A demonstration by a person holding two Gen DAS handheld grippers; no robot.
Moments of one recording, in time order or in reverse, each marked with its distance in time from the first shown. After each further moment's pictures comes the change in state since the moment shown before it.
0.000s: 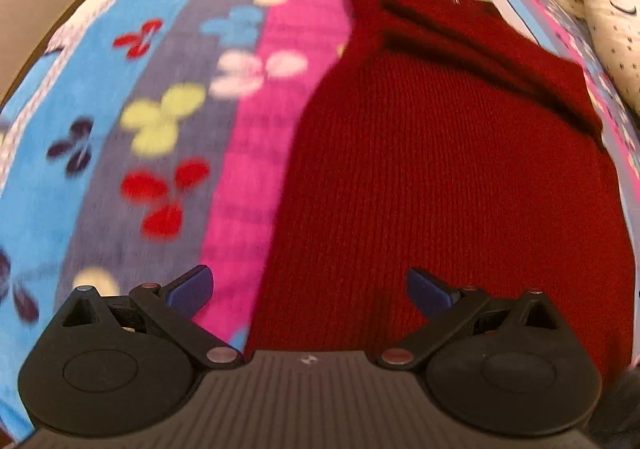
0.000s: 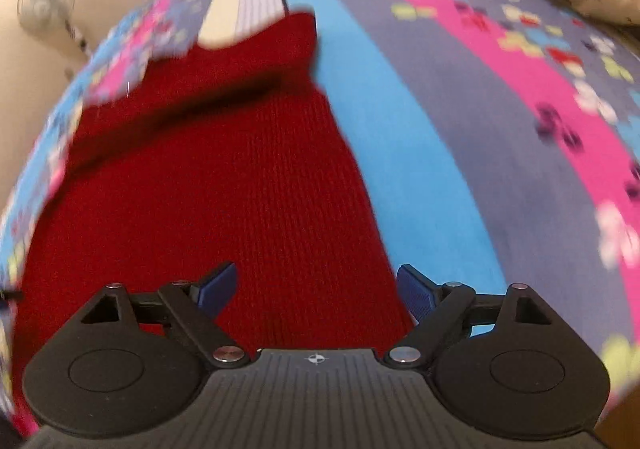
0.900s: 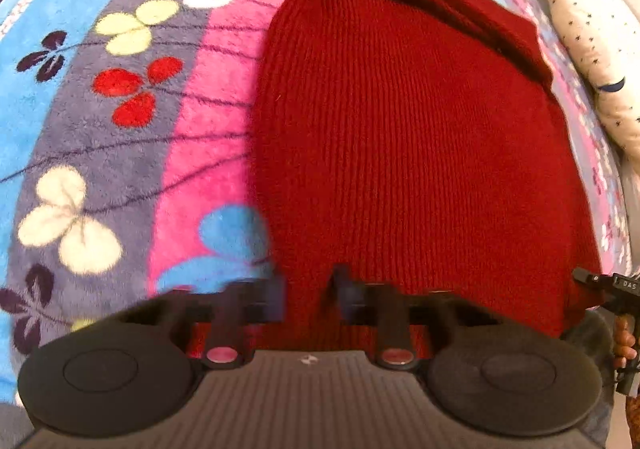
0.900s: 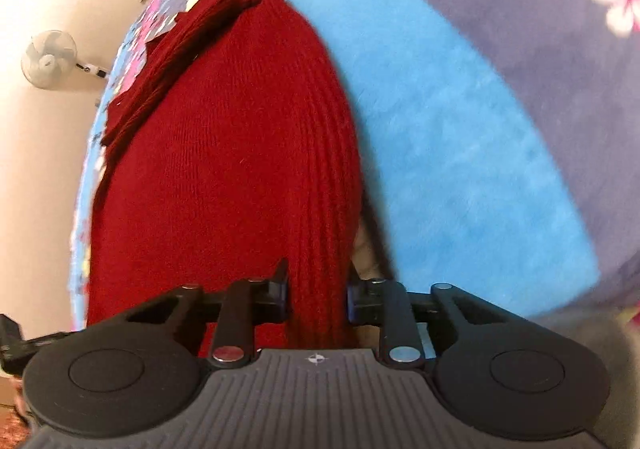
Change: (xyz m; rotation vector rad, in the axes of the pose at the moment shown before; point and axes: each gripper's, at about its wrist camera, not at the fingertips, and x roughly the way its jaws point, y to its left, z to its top) left arm -0.015 0.009 -0.043 -0.003 0.128 -0.170; right arm 0.021 -0.038 -0.053 0.302 0.145 0.293
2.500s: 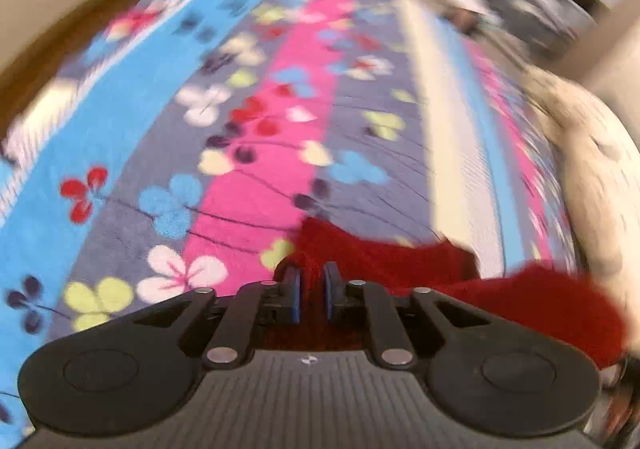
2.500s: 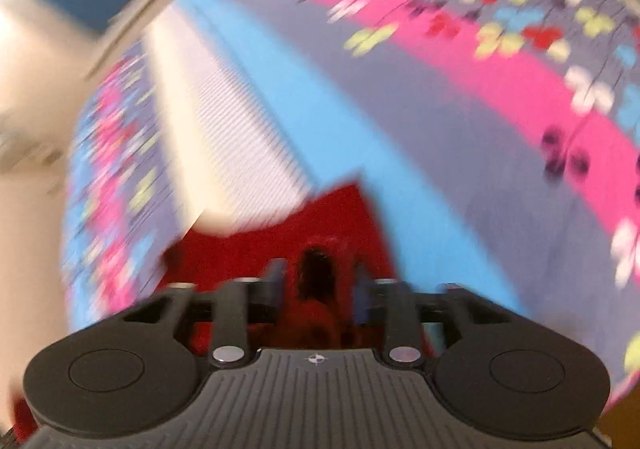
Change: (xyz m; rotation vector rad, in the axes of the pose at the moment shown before) left arm -0.044 -0.007 0.222 -0.287 -0.283 -0.020; right arm -0.019 0.098 0.233 0.159 -0.231 -0.284
